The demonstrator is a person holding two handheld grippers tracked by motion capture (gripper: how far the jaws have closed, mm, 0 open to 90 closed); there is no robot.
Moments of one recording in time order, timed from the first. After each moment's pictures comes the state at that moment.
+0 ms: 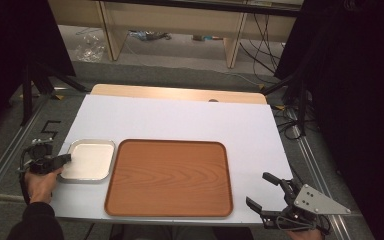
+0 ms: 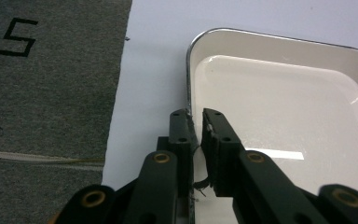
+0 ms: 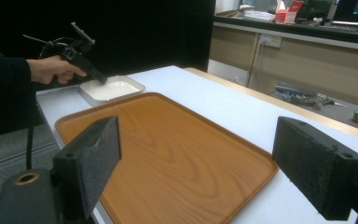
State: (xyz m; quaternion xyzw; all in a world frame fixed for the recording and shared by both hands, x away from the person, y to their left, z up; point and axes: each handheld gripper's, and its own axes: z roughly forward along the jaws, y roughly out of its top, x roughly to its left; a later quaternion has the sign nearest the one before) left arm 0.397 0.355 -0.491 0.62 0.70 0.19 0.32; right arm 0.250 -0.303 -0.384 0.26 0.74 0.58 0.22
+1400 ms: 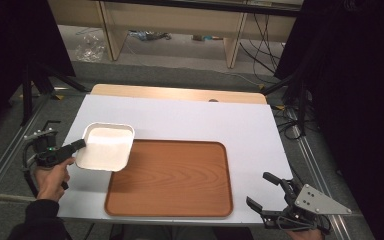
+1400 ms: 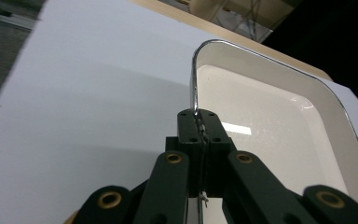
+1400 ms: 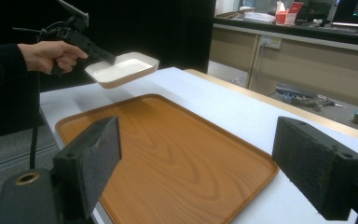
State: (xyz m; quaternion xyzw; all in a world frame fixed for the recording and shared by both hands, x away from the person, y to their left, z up) left arm 0.385 0.302 -0.434 0.58 0.64 0.14 0.49; right arm 0.251 -0.304 -0.383 0.26 0.73 0.58 0.23
